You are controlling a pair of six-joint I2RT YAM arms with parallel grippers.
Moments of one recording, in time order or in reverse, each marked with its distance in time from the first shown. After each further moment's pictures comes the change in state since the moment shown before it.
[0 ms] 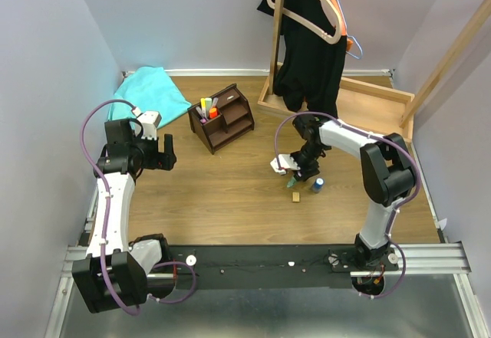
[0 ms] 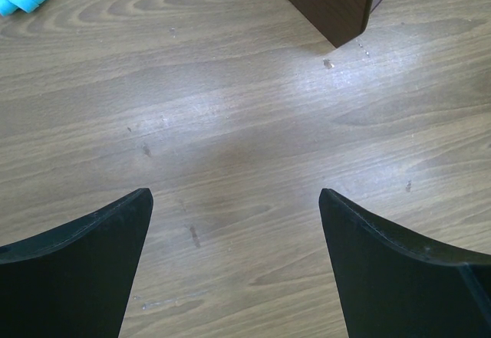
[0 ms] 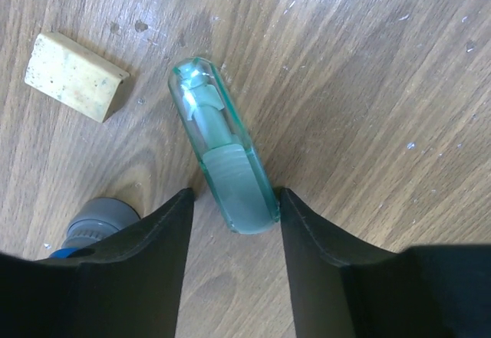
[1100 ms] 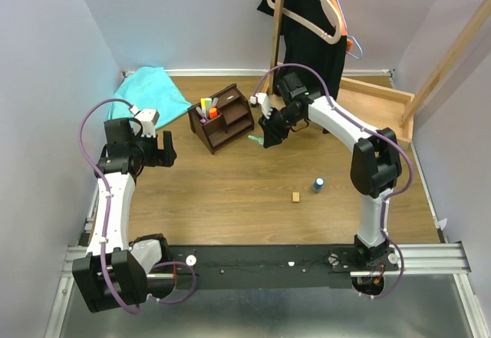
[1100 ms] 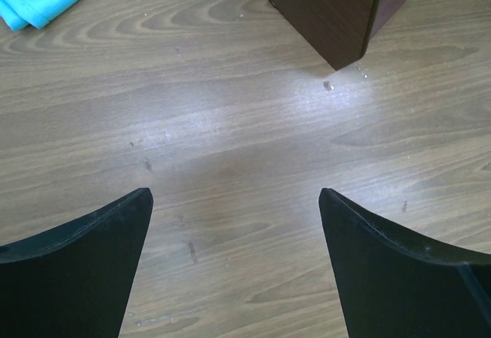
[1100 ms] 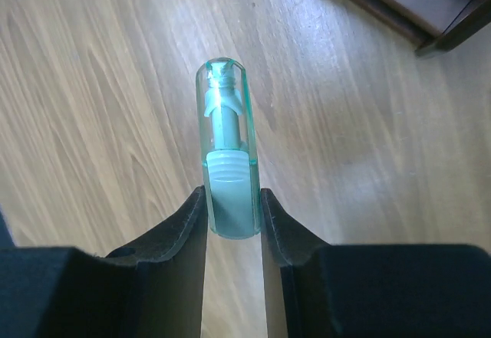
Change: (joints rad) left arm 0.002 0.005 -0.015 0.066 0.001 -0.050; right arm 0.051 0.122 0.469 0.105 -0.213 1.043
